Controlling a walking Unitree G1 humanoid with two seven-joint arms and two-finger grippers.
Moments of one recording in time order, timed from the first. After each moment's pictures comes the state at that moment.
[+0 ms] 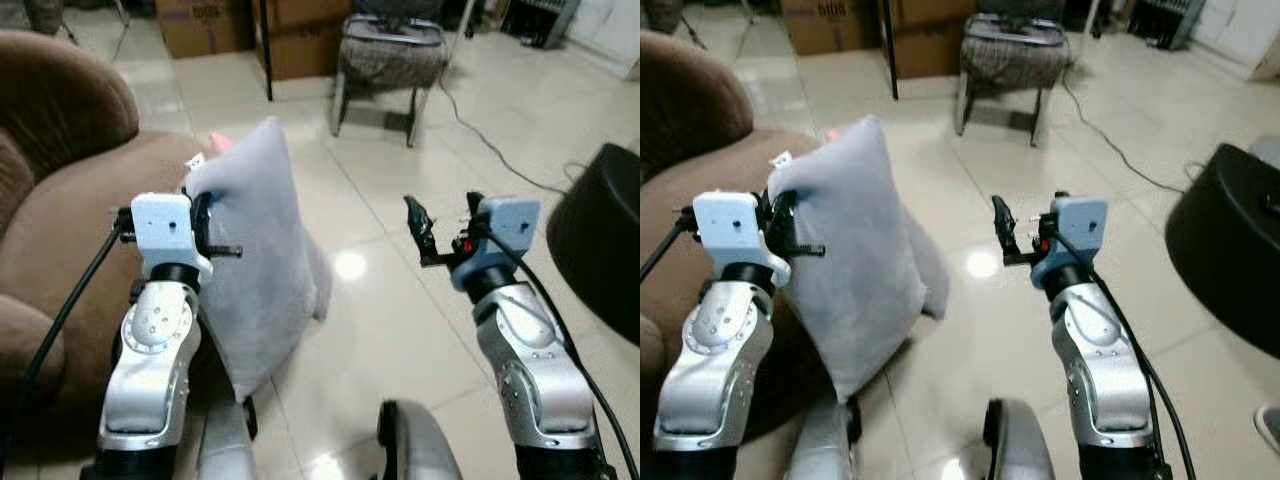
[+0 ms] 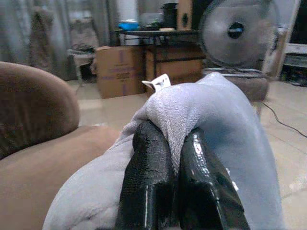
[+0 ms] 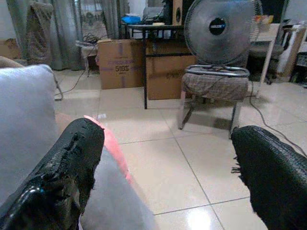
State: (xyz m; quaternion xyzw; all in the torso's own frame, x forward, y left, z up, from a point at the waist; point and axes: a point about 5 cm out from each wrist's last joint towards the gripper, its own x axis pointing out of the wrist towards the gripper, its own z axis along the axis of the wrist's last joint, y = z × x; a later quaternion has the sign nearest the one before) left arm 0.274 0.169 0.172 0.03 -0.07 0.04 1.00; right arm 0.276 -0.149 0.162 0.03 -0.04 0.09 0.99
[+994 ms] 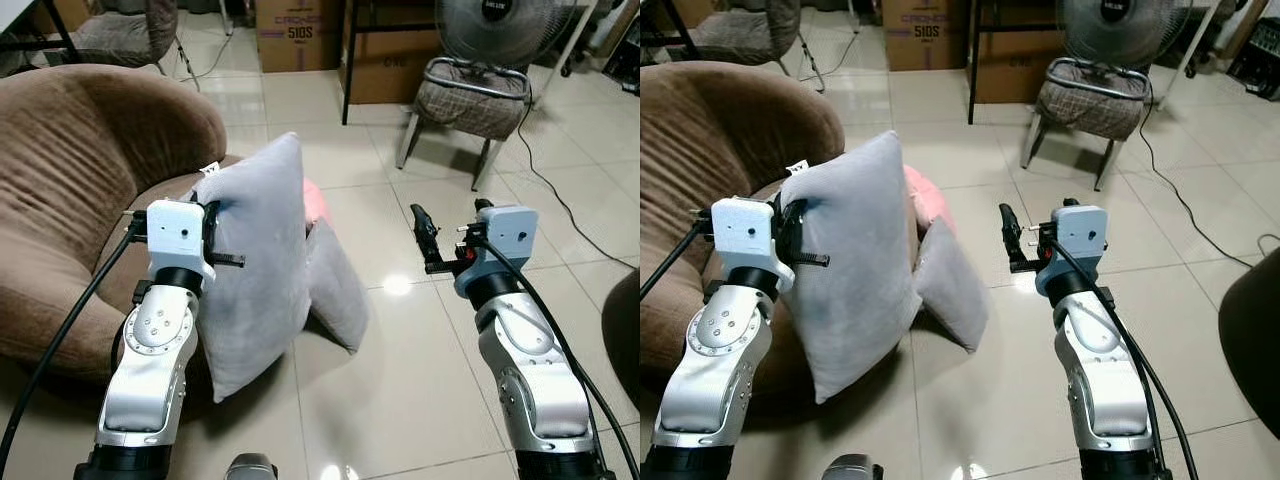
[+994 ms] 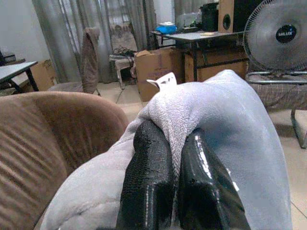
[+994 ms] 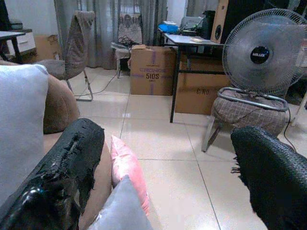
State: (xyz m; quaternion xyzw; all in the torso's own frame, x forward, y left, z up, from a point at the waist) left arm 0.277 0.171 0.161 0.08 -0.06 0.00 0.99; right arm 0.276 -0.156 0.154 -0.01 -0.04 0.06 1.00
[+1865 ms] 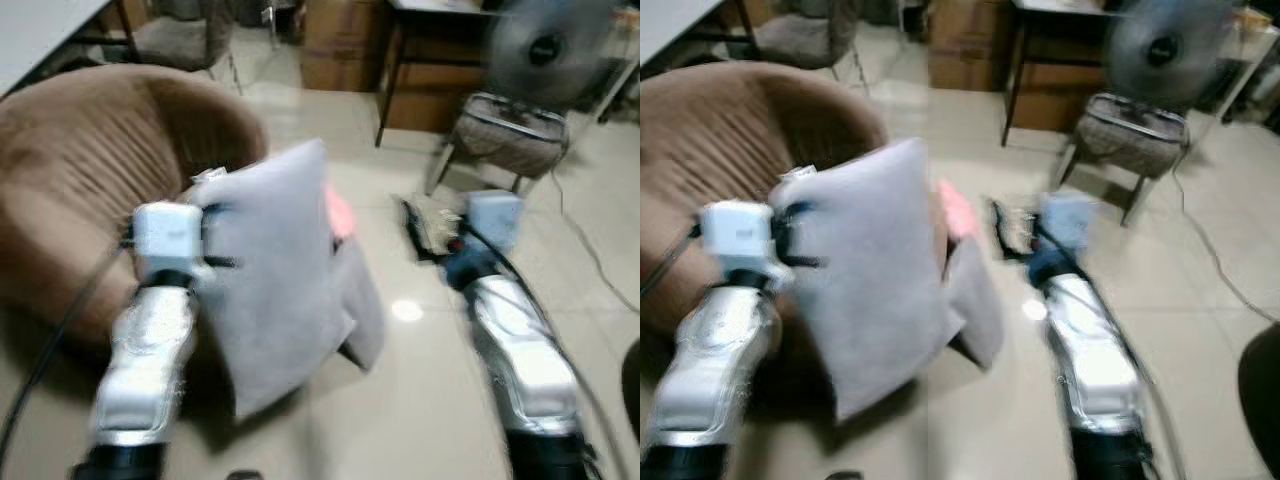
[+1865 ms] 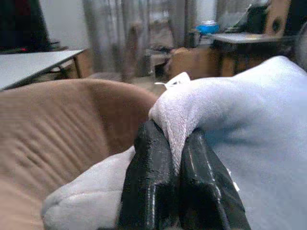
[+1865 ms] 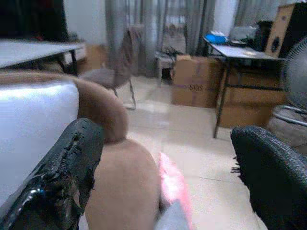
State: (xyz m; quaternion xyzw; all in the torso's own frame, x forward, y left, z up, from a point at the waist) left arm 0.279 0.186 0.154 0.07 -0.04 0.02 1.00; right arm 0.288 -0.132 0.162 0.02 -0.03 0.10 0.99
